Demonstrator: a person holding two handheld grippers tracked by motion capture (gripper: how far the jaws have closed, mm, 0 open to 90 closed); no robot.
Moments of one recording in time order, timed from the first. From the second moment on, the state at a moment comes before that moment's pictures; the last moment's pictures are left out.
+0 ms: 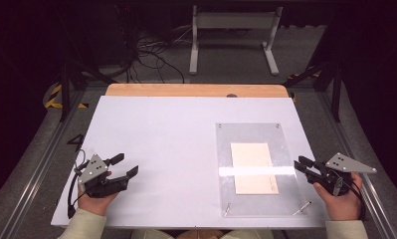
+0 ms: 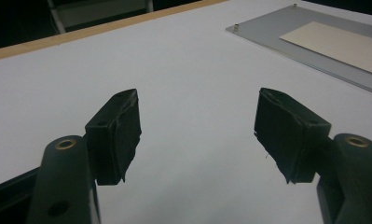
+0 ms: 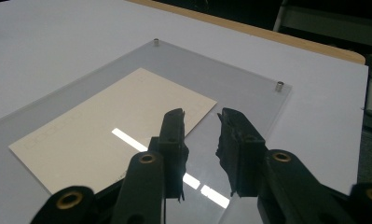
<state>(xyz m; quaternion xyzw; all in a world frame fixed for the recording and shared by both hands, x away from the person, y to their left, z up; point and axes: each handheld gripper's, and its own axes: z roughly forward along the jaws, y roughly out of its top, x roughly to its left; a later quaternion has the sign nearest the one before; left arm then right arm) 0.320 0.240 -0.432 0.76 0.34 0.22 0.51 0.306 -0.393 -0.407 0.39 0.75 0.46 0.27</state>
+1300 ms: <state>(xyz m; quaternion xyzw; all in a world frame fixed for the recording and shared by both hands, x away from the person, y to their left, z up) 0.320 0.241 -0.434 0.75 0.35 0.22 0.51 0.320 -0.398 -0.437 0.46 0.81 0.31 0.18</state>
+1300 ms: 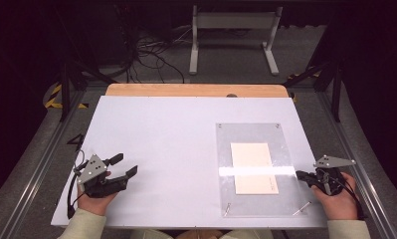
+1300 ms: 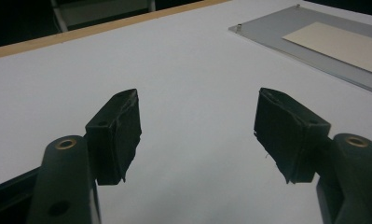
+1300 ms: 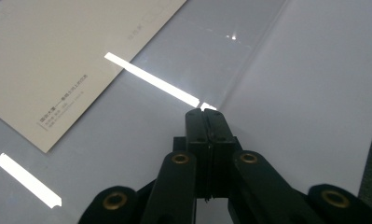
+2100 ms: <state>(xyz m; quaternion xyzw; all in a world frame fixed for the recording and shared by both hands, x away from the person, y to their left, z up) 0.320 0.240 -0.434 0.75 0.35 0.23 0.51 0.320 -0.380 -0.444 0.46 0.81 0.34 0.11</state>
